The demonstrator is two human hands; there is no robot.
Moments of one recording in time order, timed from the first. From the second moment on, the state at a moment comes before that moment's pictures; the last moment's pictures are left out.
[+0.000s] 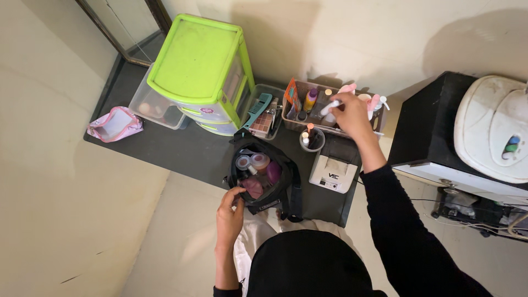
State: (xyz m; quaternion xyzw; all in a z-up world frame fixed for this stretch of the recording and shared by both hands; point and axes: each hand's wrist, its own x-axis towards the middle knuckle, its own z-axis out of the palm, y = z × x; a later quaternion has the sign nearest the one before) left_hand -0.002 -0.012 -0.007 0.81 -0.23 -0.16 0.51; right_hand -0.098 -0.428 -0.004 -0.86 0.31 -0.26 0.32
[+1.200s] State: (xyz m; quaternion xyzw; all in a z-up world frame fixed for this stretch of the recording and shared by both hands) left_hand -0.003 -0.007 -0.010 0.82 -0.22 -0.15 0.51; right_hand -0.062 -0.378 0.017 -0.83 0.16 -0.26 0.46
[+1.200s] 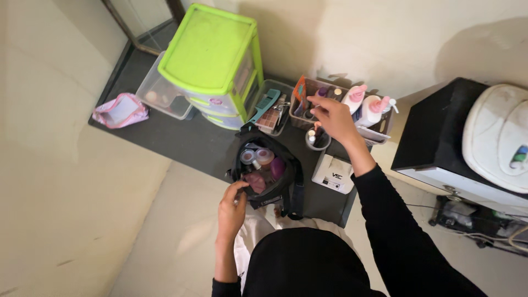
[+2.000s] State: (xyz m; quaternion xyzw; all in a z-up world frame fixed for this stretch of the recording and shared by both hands) left_hand -0.020 0.013 0.009 0.84 -0.21 -0.11 0.49; right_hand 0.030 -0.234 -0.107 -0.97 -0.01 0.13 0.21
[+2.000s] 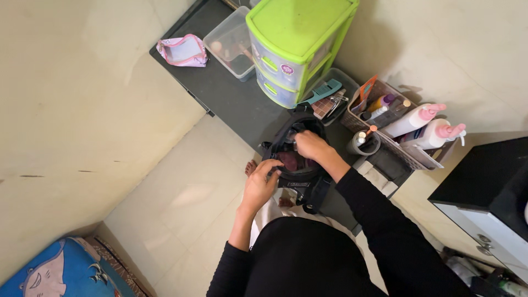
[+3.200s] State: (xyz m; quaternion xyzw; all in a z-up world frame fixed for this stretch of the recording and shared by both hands) left_hand -0.013 0.005 -0.011 0.82 -0.24 -0.12 0.51; right_hand -0.095 -0.330 0.062 -0.61 0.16 -0.40 0.67
